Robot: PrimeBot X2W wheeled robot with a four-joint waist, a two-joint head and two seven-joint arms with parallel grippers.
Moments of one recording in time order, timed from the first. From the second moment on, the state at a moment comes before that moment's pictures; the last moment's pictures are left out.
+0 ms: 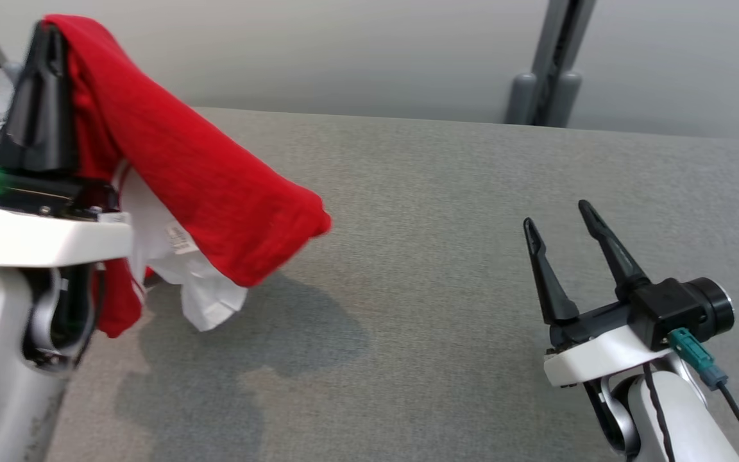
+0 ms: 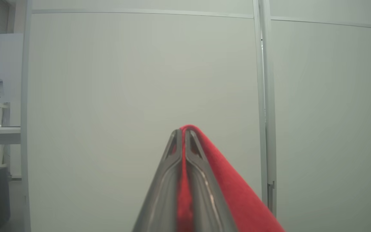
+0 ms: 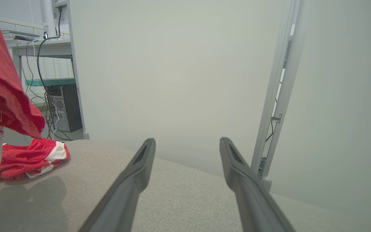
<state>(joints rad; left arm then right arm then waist) -0.51 0.44 -0.25 -0.02 -0.62 0.09 -0.25 -0.26 -0.05 0.20 0.18 0.04 0.13 -0.26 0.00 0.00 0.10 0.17</state>
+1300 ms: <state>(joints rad) -0.67 0.12 -0.58 0.33 -0.44 0.02 -0.26 -0.35 -0.05 0.01 0.07 0.12 0.13 -0.26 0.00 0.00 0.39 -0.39</state>
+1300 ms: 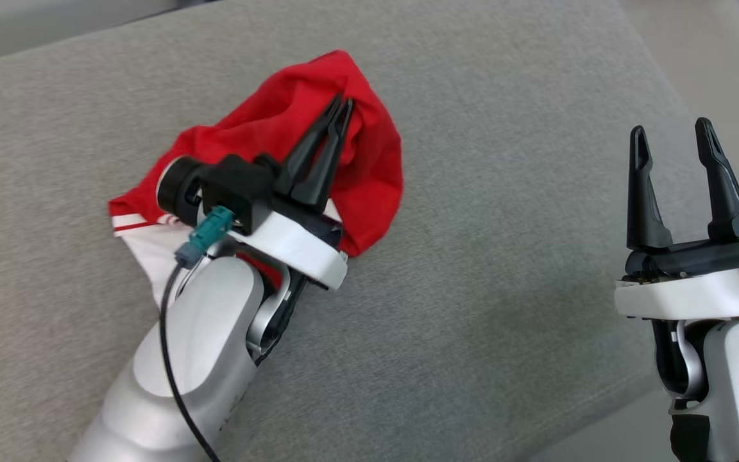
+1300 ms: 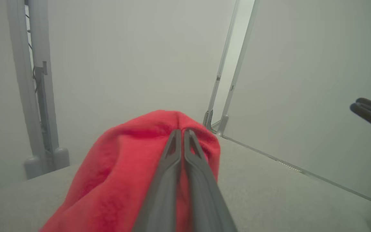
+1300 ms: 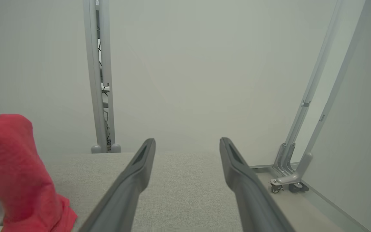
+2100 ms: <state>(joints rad) -0.46 0.10 -0.44 0.22 -0.28 0.06 -0.26 -0.32 -0.05 0.03 0.12 0.03 0.13 -0.26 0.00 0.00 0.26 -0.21</state>
